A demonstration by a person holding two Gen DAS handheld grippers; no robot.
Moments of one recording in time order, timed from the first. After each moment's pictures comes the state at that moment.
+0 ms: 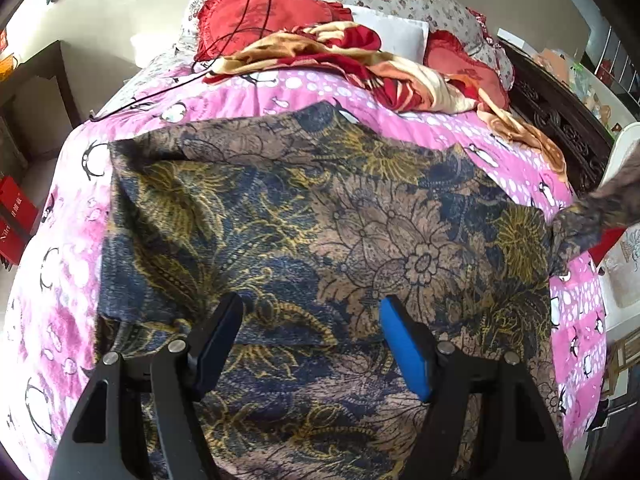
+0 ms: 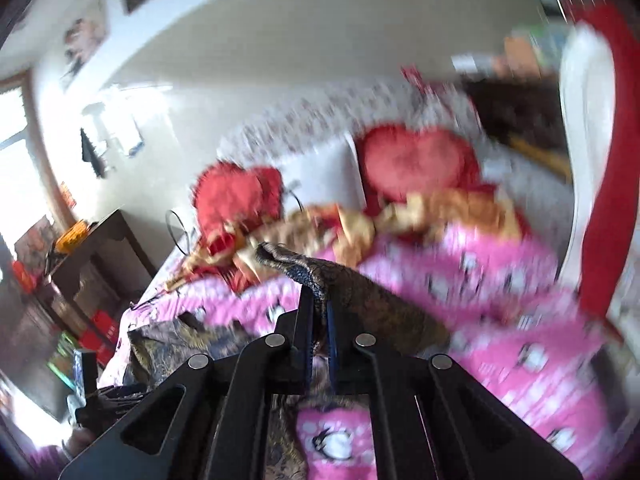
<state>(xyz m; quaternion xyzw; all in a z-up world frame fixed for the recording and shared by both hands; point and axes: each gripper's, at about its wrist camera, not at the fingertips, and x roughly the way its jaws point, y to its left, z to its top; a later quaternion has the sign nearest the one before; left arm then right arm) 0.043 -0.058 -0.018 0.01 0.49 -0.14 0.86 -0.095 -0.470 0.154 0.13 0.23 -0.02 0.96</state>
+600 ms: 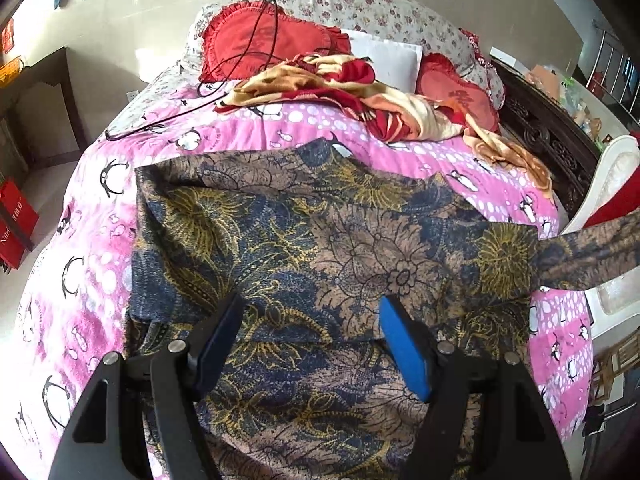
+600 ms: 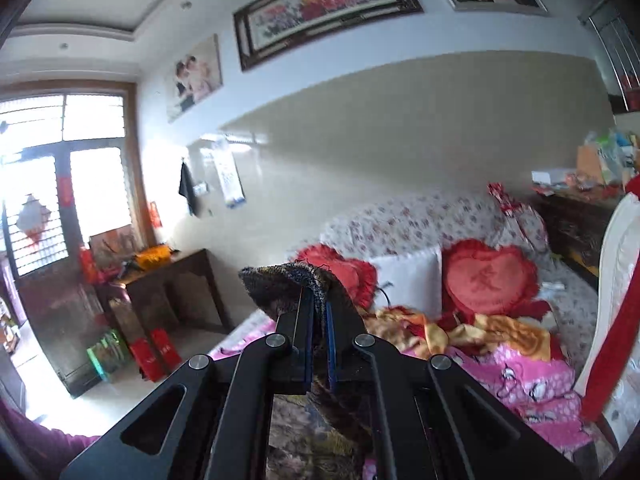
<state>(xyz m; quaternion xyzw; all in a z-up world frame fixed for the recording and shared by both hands) 0.027 -0.042 0.017 -0.01 0.46 -0.15 0.87 -0.202 -0.415 0.296 0.10 0.08 0.11 0.99</state>
